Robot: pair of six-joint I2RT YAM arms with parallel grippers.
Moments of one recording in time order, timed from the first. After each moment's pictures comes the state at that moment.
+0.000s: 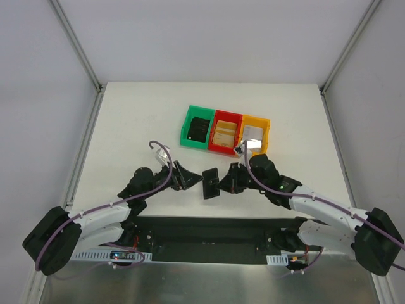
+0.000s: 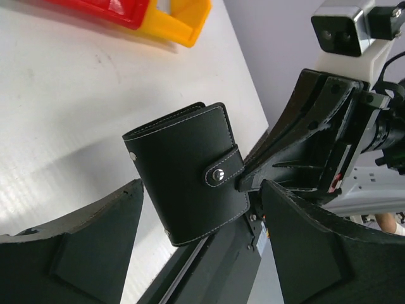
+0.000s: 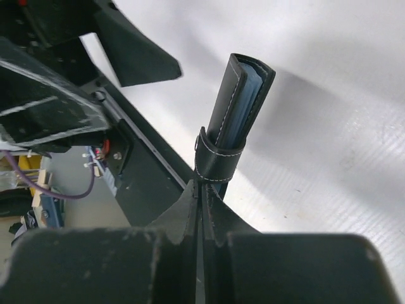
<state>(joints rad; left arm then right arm) -0.69 0.97 0.16 0.64 0.30 -0.96 0.83 1.04 0.49 0.01 -0.30 0.72</state>
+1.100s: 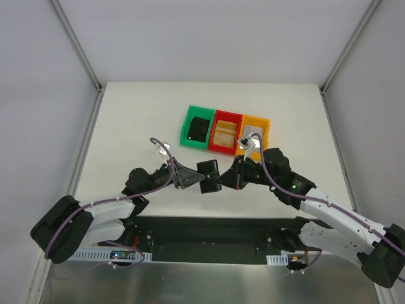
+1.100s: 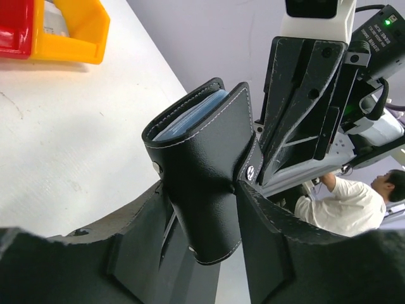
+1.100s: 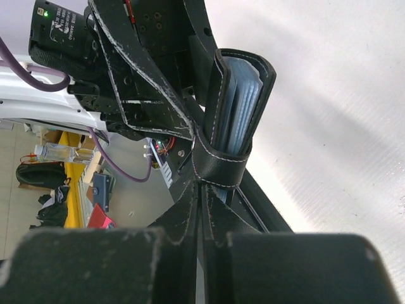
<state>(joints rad) -0.66 1.11 0.15 1.07 0.52 -1.05 0.80 0.89 0.62 -0.06 -0.46 0.71</state>
